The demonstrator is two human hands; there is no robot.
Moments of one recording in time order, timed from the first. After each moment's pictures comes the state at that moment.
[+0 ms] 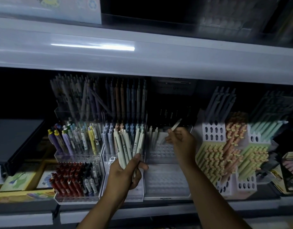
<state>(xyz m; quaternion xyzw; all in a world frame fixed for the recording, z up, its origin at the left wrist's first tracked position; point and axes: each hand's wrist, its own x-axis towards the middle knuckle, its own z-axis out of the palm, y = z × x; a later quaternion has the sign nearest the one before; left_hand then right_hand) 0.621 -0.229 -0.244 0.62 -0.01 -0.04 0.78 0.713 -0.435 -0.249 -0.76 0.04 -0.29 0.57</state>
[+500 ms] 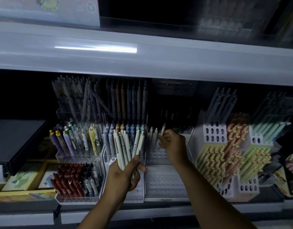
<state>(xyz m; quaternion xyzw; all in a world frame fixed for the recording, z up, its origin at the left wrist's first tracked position) 0.621 -0.226 -0.248 0.63 -0.01 -0.03 0.78 0.739 -0.430 -0.274 -0.85 -0.03 -0.22 0.47</state>
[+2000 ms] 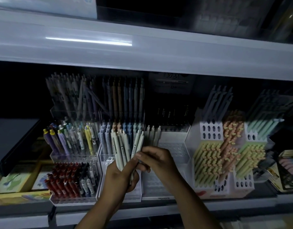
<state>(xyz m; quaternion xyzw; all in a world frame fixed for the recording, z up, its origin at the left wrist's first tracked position) 0.616 -0.229 -0.245 0.64 -0.03 -0.02 0.77 0.641 -0.380 -0.227 -0.74 -0.11 0.01 0.66</state>
